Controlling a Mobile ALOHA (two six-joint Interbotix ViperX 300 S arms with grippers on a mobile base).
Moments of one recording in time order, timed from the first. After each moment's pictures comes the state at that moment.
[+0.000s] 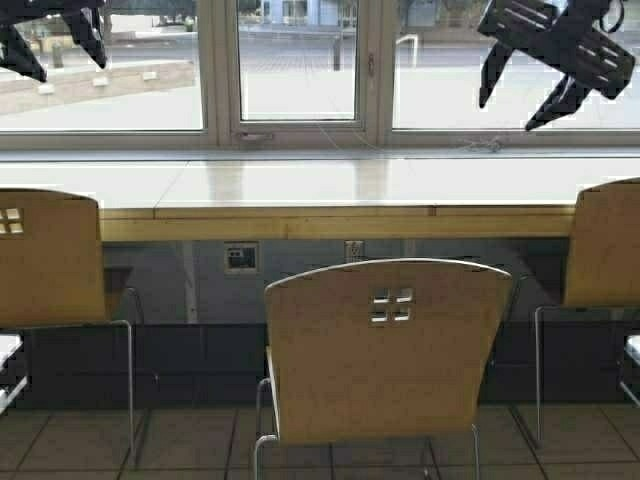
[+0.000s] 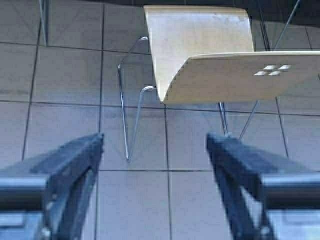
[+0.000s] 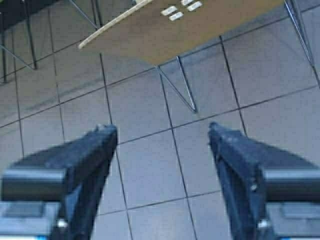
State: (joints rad) left arm -0.11 -0.51 0.93 -0.41 0.19 0.17; right arm 0.21 -0.14 0.72 0.43 0.23 0.10
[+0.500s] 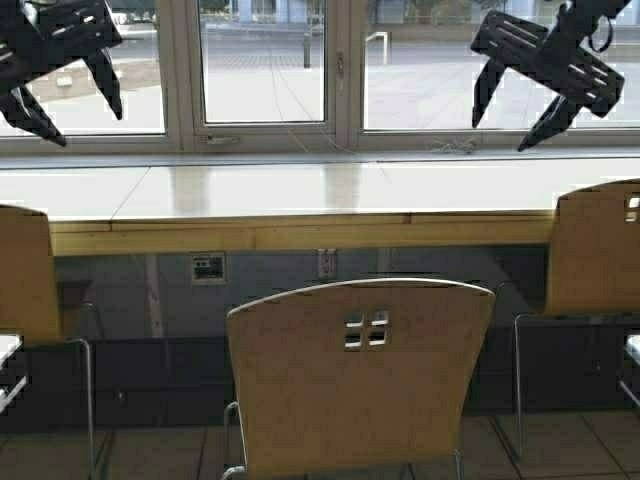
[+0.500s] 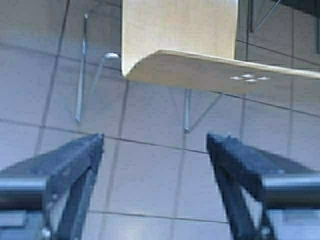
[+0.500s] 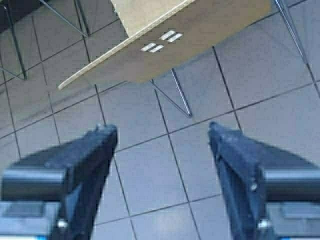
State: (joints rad) left arm -0.11 -0.33 0.91 -0.54 0.21 0.00; right arm 0.21 -0.07 0.69 0.47 0.27 0.10
